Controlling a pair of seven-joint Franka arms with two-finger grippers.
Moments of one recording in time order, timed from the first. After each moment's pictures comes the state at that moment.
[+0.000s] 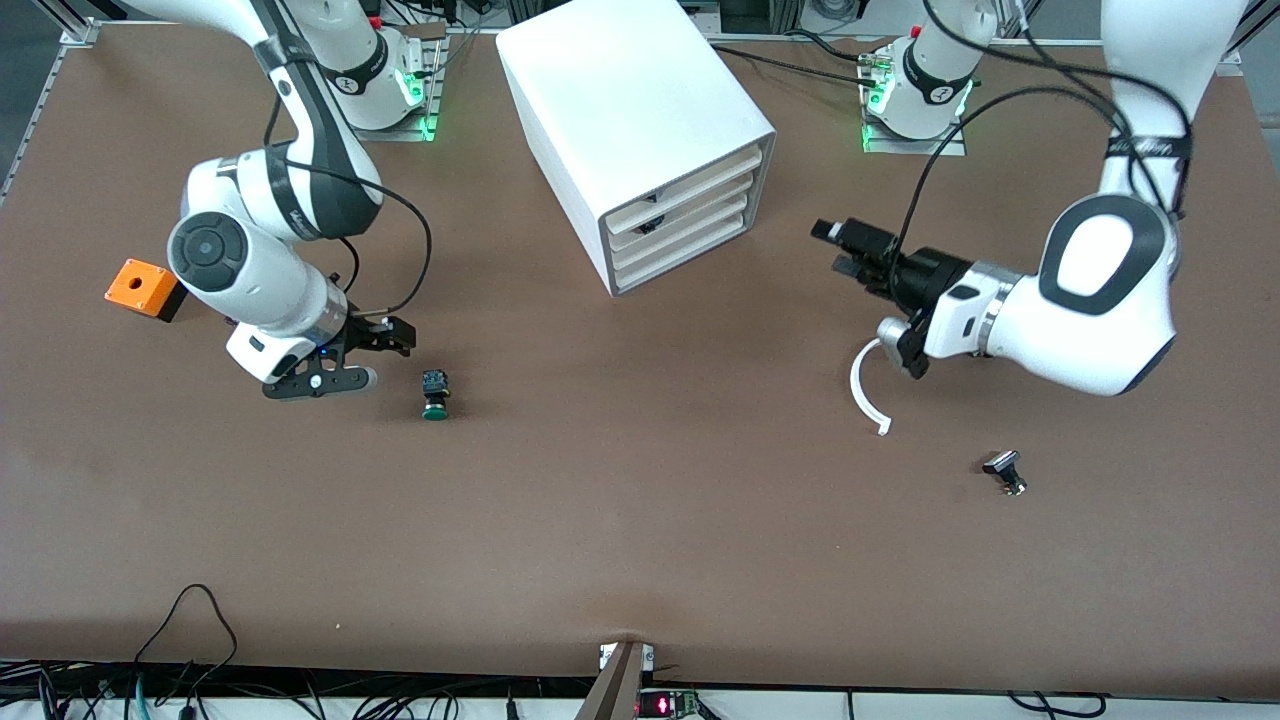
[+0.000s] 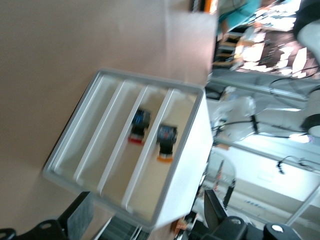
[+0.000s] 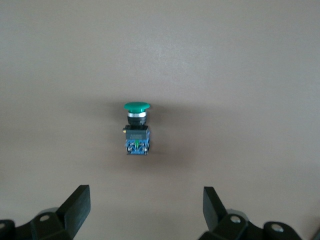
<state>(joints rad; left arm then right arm) -0.03 0.44 -0.10 -1.67 -0.97 1.40 0.47 0.25 0.31 0.00 -1.91 0.01 2.19 0.12</state>
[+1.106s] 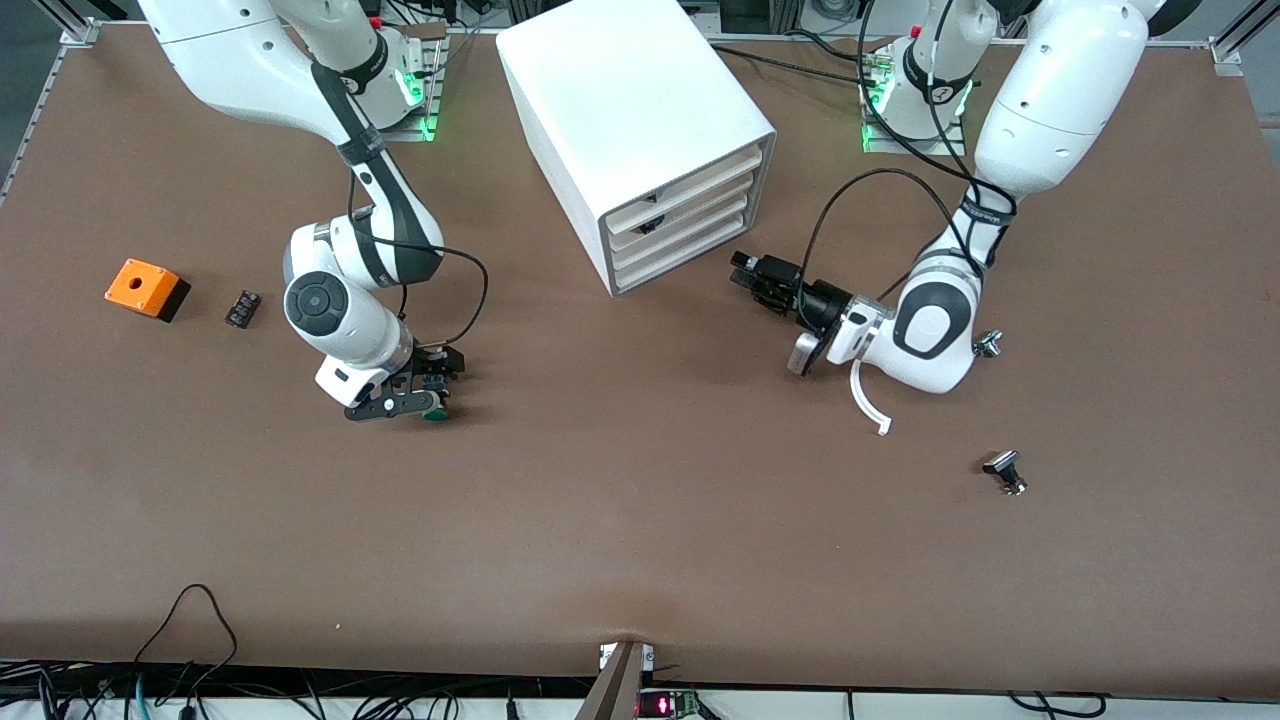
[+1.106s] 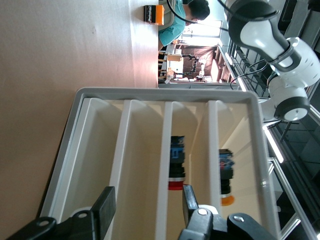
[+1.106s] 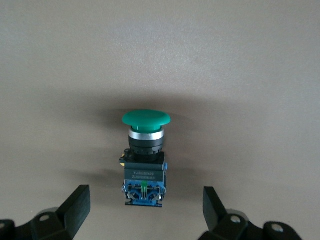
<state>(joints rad) -0.13 0.69 -0.11 -1.94 -1.25 1.55 1.02 0.29 0.52 0.00 -1.96 0.01 2.44 0.12</state>
